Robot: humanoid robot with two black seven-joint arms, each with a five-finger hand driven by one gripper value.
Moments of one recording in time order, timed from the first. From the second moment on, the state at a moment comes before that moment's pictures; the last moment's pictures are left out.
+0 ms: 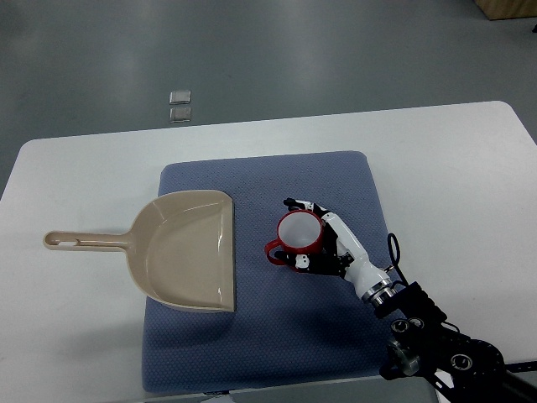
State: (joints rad) left arm -0.07 0.00 -0.06 -0.12 0.08 -0.04 0.09; right arm 0.24 -0.04 0.72 1.03 -1.02 -0.12 0.61
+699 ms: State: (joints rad) left arm -0.07 0.00 -0.06 -0.12 0.08 -0.04 0.09; right arm 0.28 0.00 0.65 1.03 -1.02 -0.15 0.61
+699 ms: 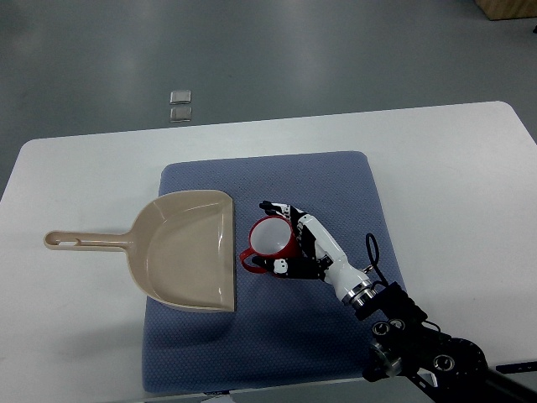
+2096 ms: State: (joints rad) left arm -0.07 0.00 -0.06 -0.12 0.08 -0.04 0.09; right arm 0.28 0.00 0.56 1.01 -1.02 -0.16 0.61
